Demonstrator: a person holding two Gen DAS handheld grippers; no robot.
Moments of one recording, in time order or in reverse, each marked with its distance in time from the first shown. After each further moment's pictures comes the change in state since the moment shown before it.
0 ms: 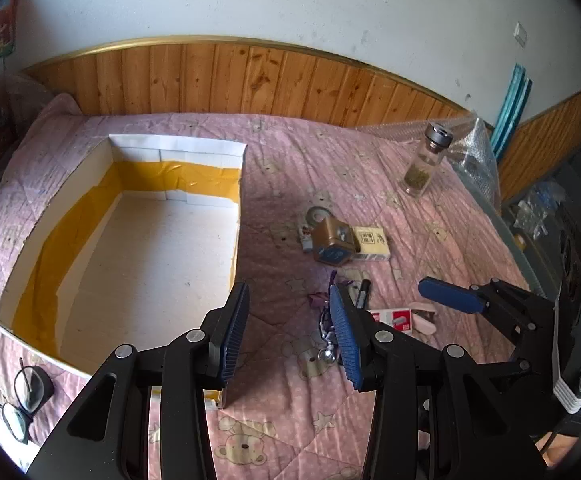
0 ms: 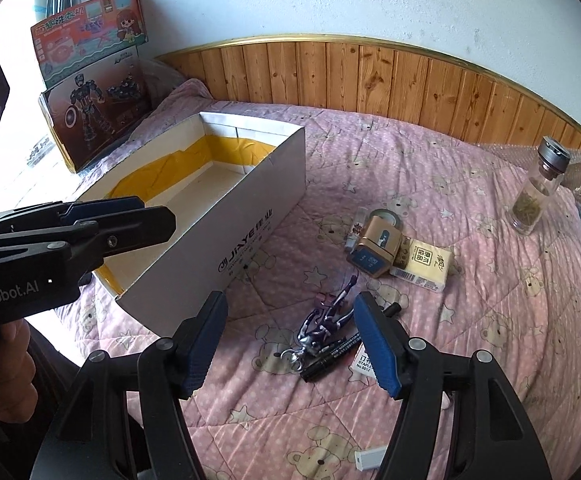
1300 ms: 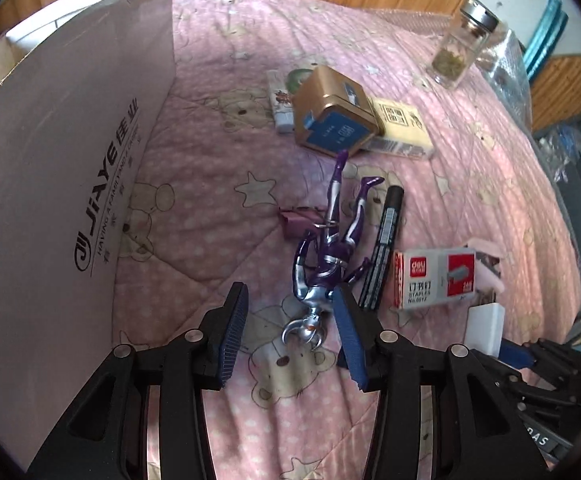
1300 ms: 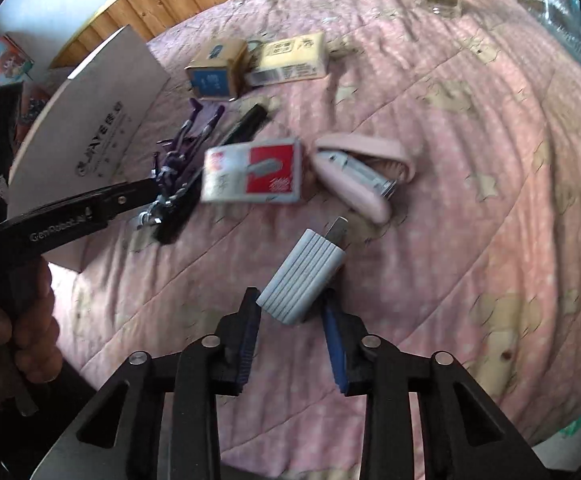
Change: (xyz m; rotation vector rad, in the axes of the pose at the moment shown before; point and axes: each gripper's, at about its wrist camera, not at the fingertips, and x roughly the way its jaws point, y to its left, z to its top) left arm 0.163 -0.029 -0.048 0.001 0.326 0.004; right arm 0.055 -0.107 -0.122 0.405 0.304 -0.031
